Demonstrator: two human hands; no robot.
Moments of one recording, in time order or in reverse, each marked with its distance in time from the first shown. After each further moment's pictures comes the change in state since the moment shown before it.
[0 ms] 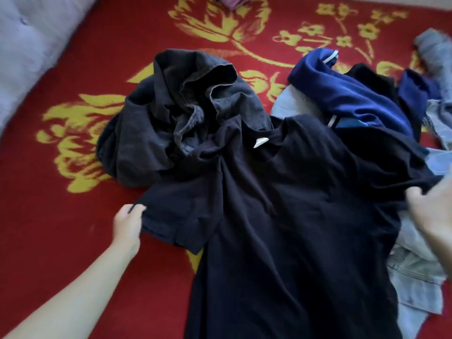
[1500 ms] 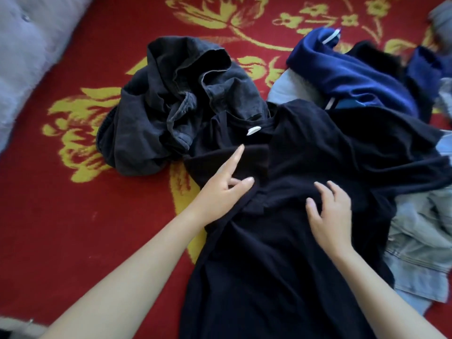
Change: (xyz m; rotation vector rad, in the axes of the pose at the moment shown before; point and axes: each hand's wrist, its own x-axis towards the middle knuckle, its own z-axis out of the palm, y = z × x) left_hand -0.126 0.066 0.108 0.438 -0.877 0.567; right_hand -0.117 -0.029 0.060 0.209 -0.284 -0.317
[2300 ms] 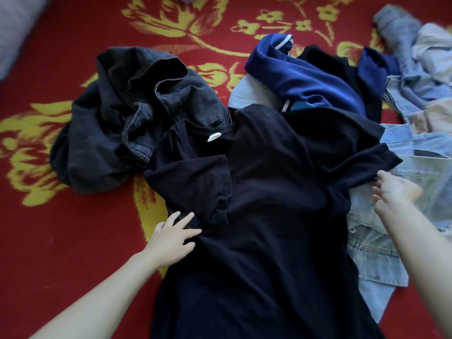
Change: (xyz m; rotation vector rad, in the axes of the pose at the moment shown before) left_hand -0.015 -0.088 0.023 0.928 -0.373 -0.326; right_hand 0.106 0.134 -0.087 0.777 0.435 1.025
